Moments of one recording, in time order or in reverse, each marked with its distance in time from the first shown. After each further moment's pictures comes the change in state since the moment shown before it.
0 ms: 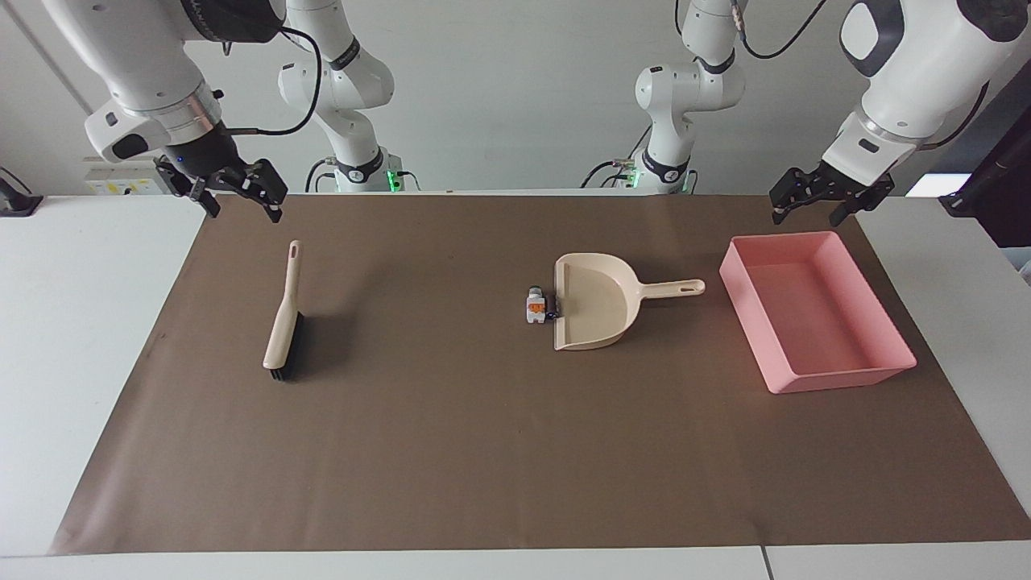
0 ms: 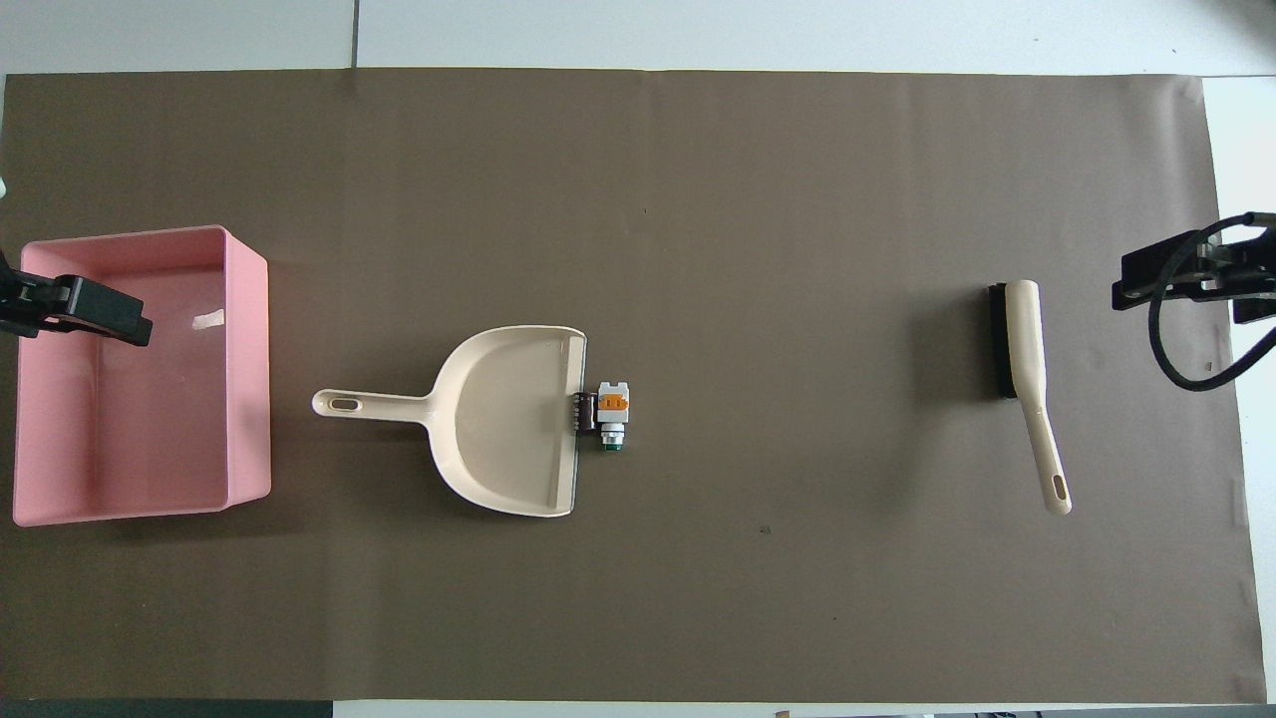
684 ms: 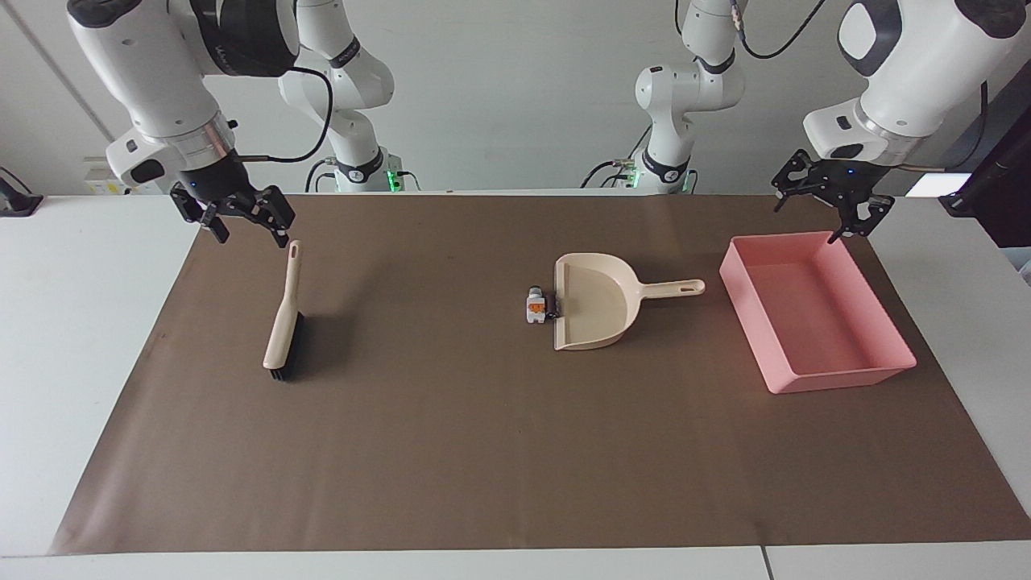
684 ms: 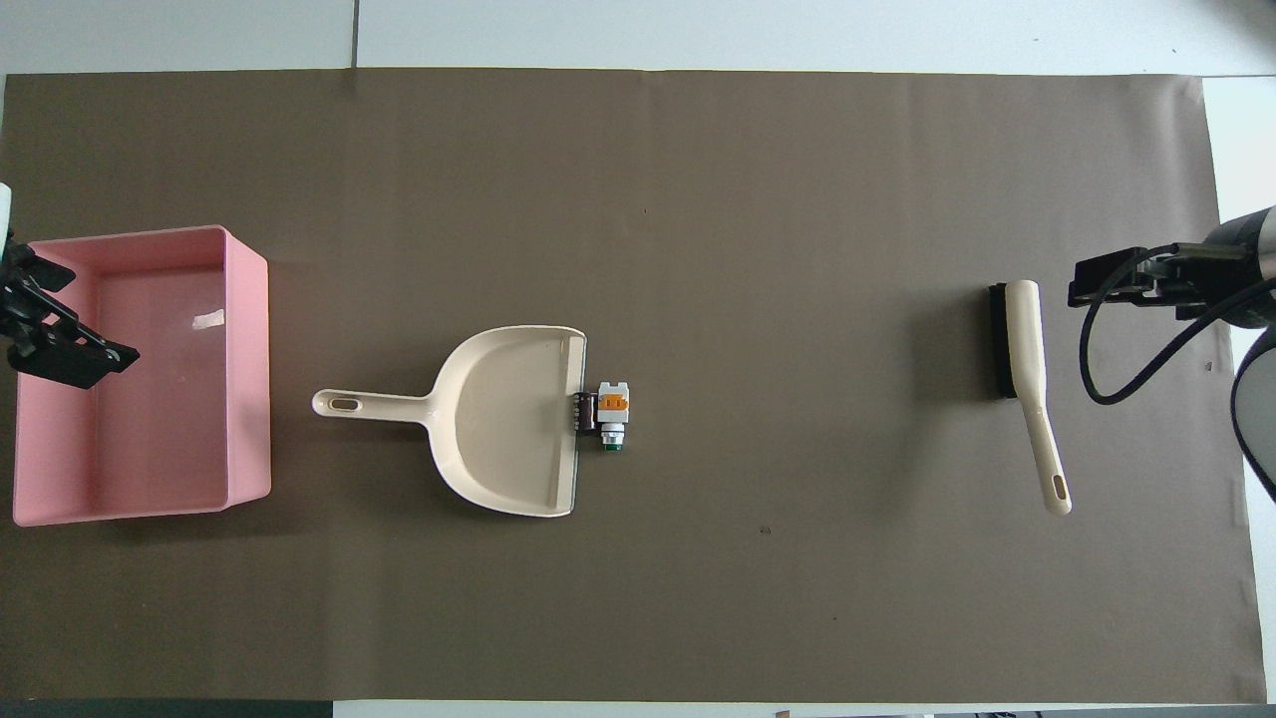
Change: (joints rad) left arm -0.008 0.000 -0.005 -0.002 0.000 0.026 0.743; right arm -0.001 -0.083 0.000 -0.303 0.000 0.311 0.000
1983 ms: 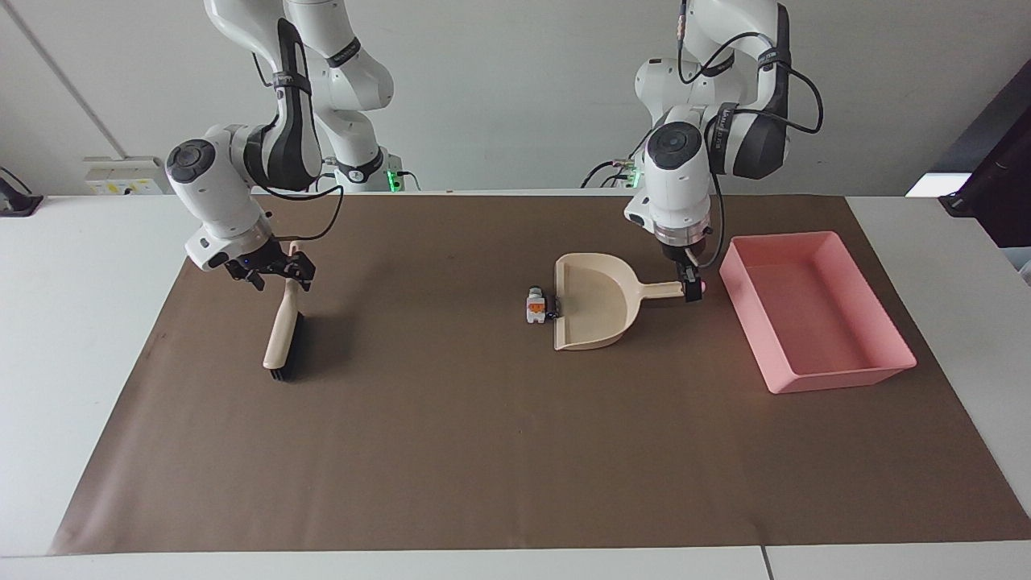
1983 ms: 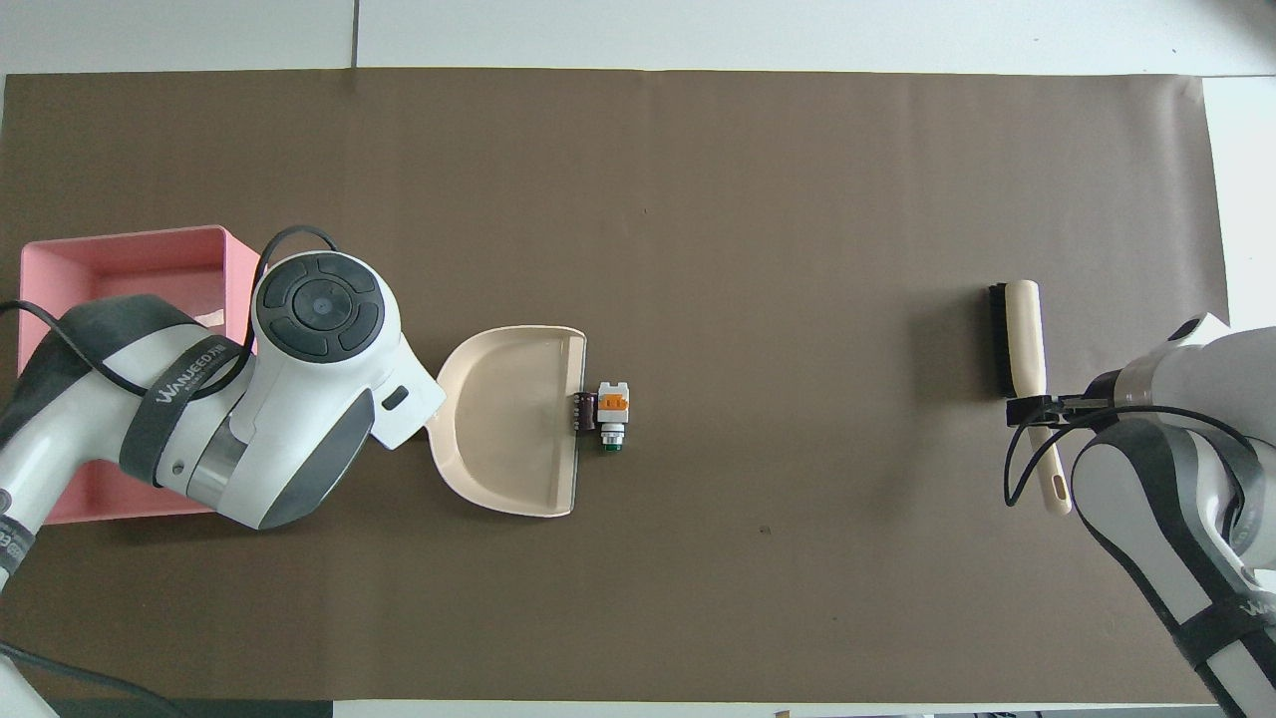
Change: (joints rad) left arm -0.371 0.036 -0.016 -0.466 0.333 0.419 0.155; right arm -0.126 -0.004 -0.007 -0.555 0.004 0.447 -0.228
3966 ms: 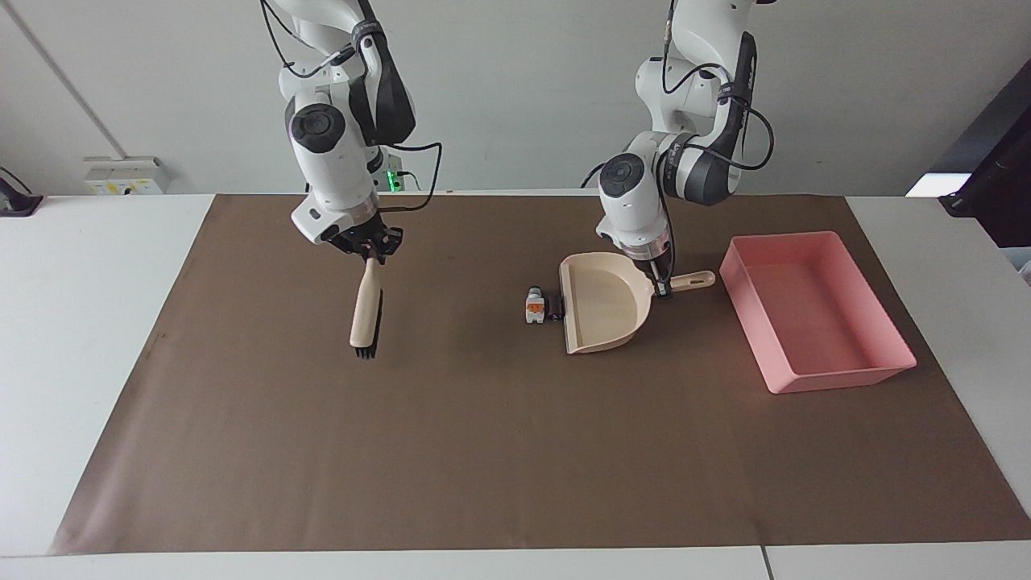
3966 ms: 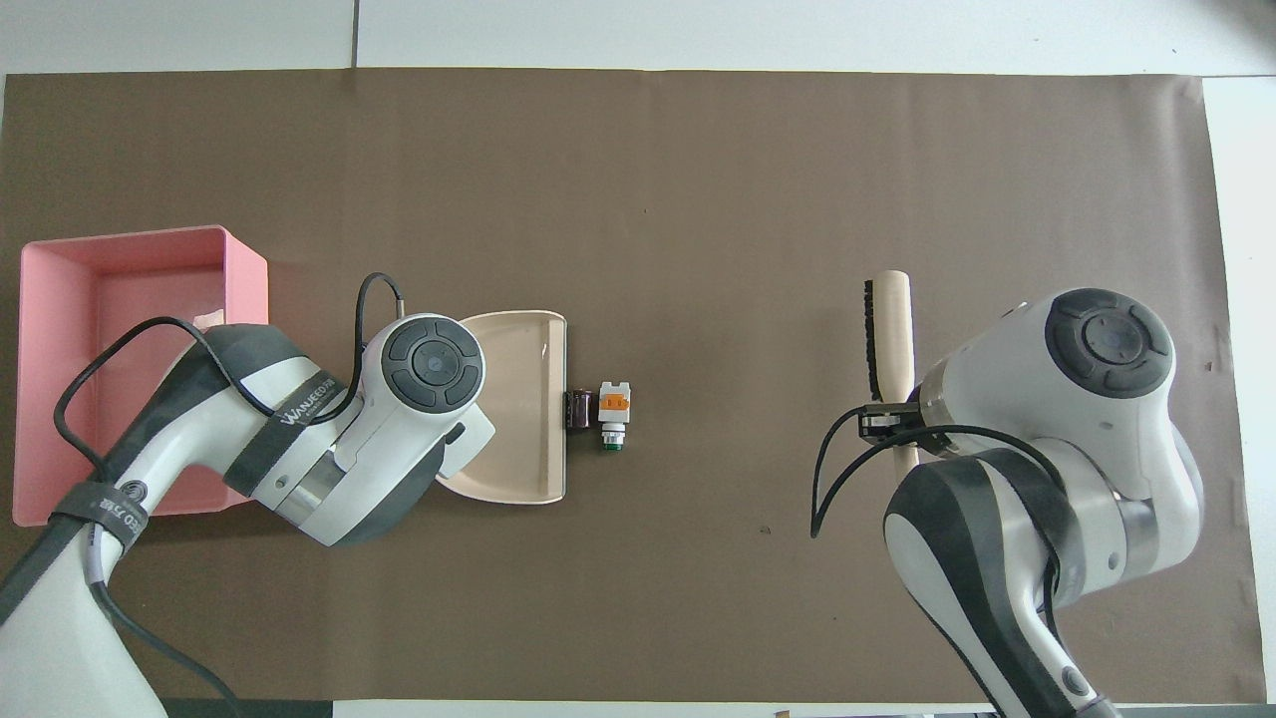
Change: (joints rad) left arm -0.079 0.044 0.015 -0.078 0.098 0.026 -0.136; right arm 0.093 -0.036 0.375 0.175 0.046 -0.280 0.436
